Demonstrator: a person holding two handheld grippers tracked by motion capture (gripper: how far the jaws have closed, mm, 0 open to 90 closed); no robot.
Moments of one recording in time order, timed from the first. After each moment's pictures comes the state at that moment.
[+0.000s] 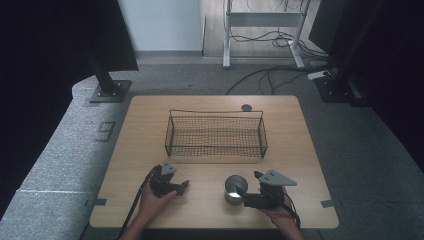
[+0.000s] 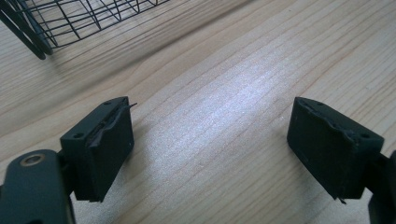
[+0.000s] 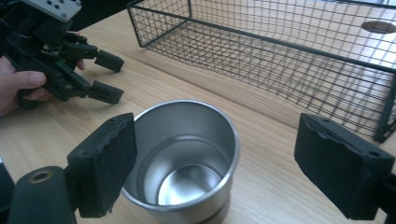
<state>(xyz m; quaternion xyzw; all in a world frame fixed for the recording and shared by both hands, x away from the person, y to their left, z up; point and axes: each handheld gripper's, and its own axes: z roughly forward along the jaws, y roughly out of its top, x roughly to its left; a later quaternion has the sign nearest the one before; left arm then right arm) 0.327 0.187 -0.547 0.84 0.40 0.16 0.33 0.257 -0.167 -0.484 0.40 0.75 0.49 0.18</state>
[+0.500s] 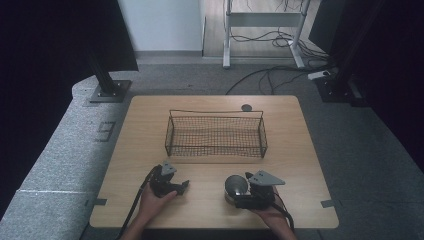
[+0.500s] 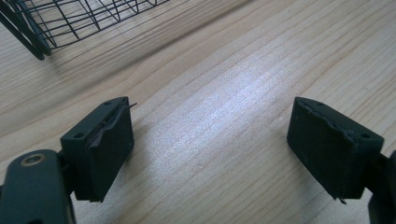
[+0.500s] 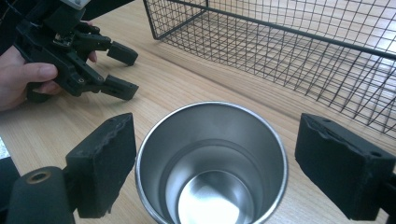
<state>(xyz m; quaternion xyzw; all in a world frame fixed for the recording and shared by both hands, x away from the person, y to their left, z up) 0.327 0.187 -0.547 0.84 0.40 0.16 0.33 0.260 -0.144 -0.490 0.39 0.77 0.48 0.17</state>
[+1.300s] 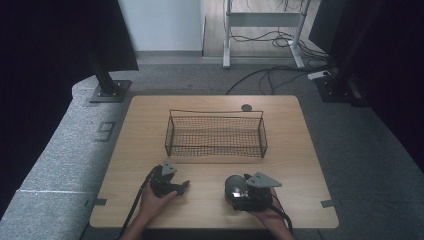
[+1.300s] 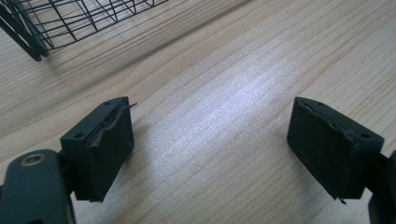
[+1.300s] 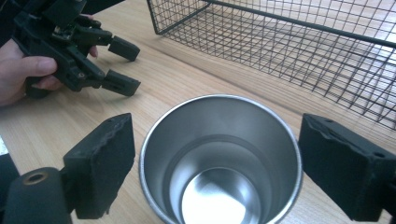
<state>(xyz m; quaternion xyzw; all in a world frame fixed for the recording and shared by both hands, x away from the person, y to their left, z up) 0.327 0.186 -0.547 0.84 0.40 0.16 0.33 0.257 -0.138 -0.497 0.39 0.77 0.47 0.17</state>
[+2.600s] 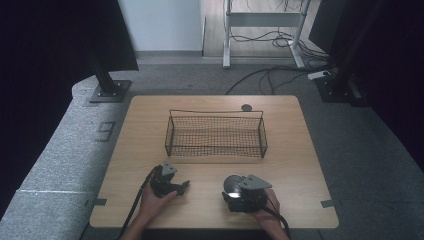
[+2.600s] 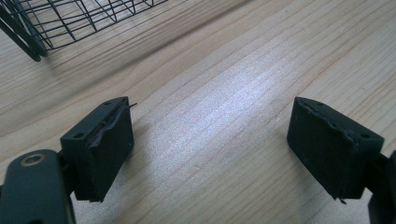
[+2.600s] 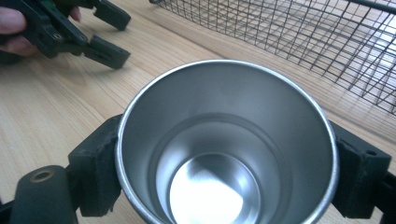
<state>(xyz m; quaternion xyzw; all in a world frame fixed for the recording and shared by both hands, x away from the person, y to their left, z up) 0.327 0.186 -0.547 0.84 0.40 0.16 0.33 0.262 -0.127 -0.514 0.37 0.79 0.44 0.18</state>
